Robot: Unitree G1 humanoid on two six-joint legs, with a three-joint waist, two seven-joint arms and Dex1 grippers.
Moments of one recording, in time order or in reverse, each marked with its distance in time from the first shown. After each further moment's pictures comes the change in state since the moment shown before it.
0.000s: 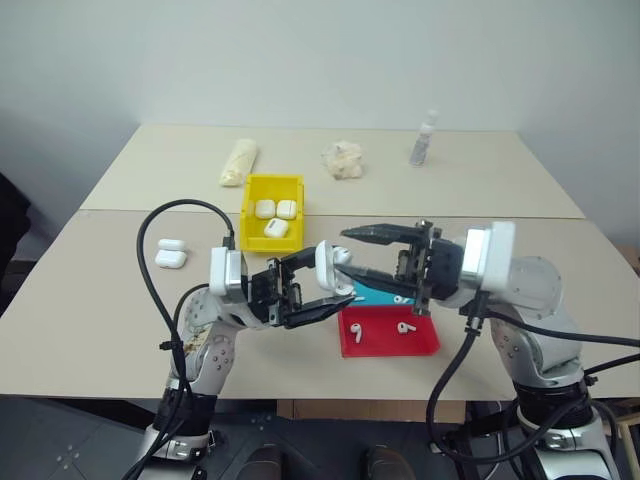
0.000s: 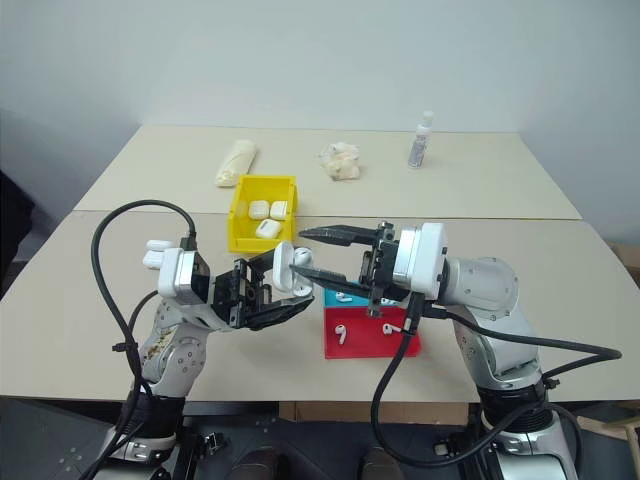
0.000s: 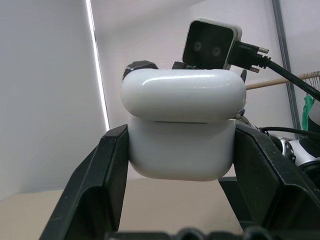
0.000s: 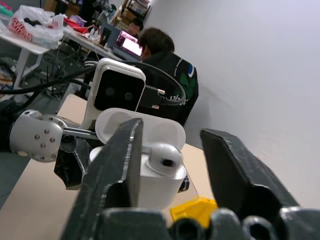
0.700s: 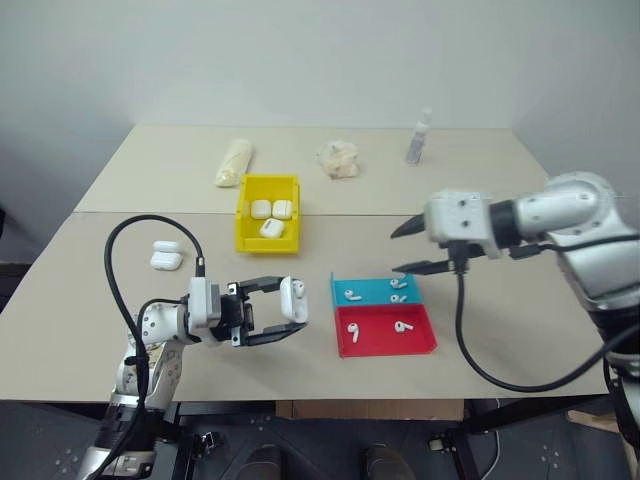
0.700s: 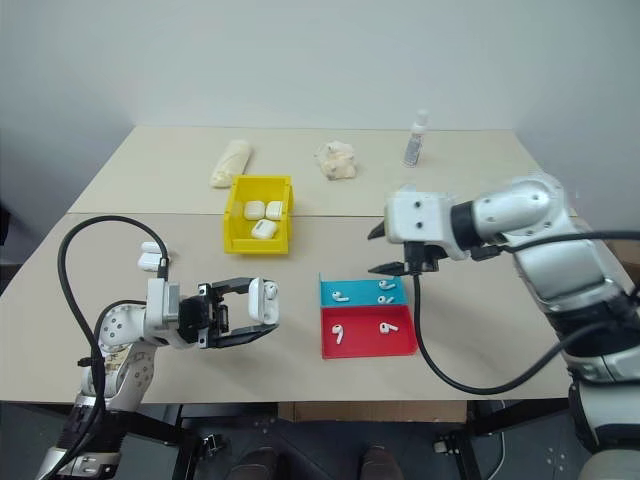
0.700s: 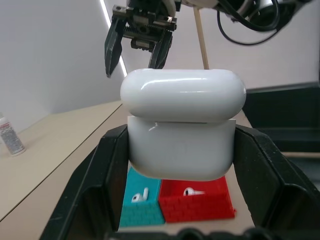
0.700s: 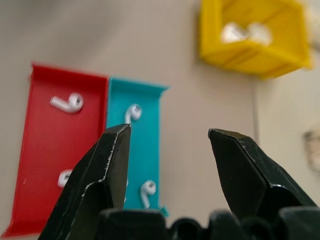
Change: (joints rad) left arm 0.135 0.247 0.068 0.091 0.172 -0.182 -0.077; right arm -0.466 -0.410 0.374 0.392 -0.397 0.280 0.313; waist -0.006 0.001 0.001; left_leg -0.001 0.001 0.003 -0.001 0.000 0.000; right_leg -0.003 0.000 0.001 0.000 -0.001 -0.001
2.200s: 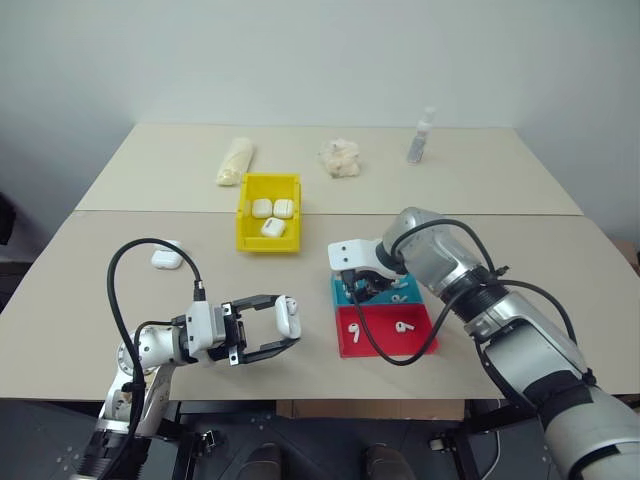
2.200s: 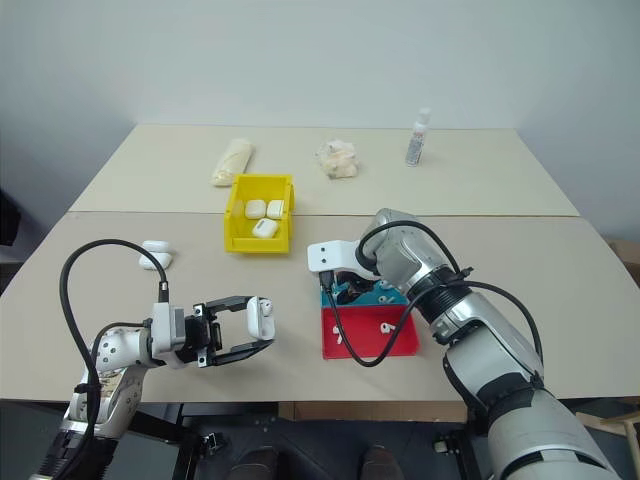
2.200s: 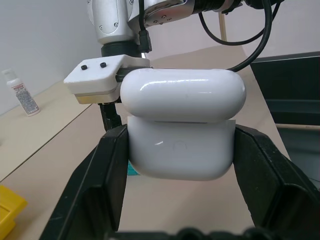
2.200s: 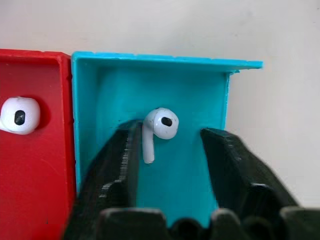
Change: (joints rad) left arm 0.111 0.037 -0.008 -0.057 0.064 -0.034 0.115; right arm -0.151 0.456 0.238 0.507 -0.422 0.085 -0.004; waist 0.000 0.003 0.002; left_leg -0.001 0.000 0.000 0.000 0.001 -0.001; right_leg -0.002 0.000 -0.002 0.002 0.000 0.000
